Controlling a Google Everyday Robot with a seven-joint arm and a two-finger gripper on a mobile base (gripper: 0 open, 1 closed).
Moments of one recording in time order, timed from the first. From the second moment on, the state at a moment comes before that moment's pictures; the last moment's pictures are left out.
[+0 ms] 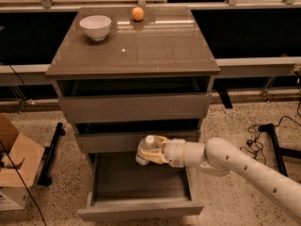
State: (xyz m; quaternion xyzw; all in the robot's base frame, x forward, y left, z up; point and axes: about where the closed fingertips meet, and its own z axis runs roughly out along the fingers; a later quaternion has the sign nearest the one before) arm 0.553 -0.003 0.570 -0.42 0.67 0.39 0.48
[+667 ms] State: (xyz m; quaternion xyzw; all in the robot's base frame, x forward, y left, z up) arm 0.531 0.008 0.745 -0.54 0.60 0.30 0.51
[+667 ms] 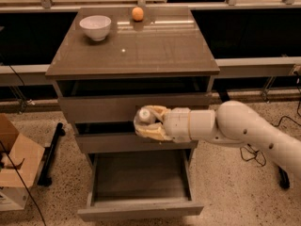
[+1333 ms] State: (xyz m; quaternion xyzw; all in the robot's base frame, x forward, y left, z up) arm 0.528 0.012 0.768 -0.56 0.60 0.28 0.51
